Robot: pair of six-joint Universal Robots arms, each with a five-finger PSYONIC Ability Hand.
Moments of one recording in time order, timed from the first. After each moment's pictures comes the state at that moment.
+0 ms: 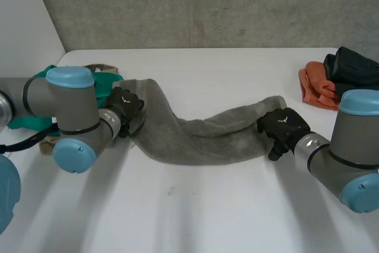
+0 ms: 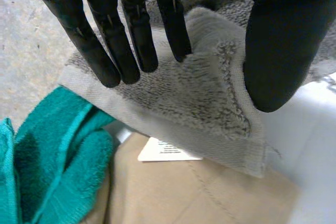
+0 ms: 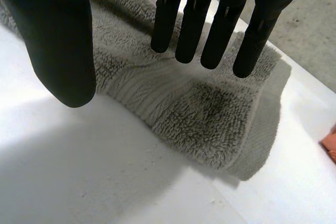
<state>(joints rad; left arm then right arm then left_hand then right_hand) 4.32 -2.39 -1.10 3.11 -1.55 3.85 1.85 -0.99 1.56 -0.14 1.33 2.67 0.70 0.69 0.68 0.68 0.51 0.62 0.62 0.63 0.63 0.46</state>
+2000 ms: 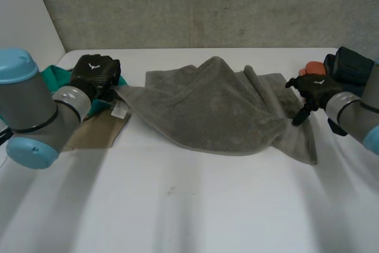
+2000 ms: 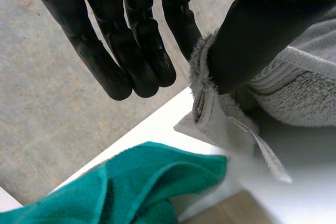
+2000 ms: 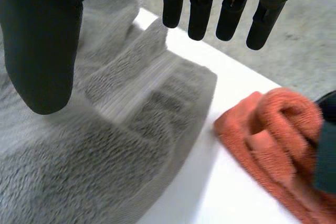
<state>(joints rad) 4.44 -2.07 -1.38 3.37 -1.40 3.46 1.67 -0.82 1.10 0.06 1.29 2.83 1.16 1.20 1.19 1.20 0.99 0.35 0.36 0.34 0.34 0.14</state>
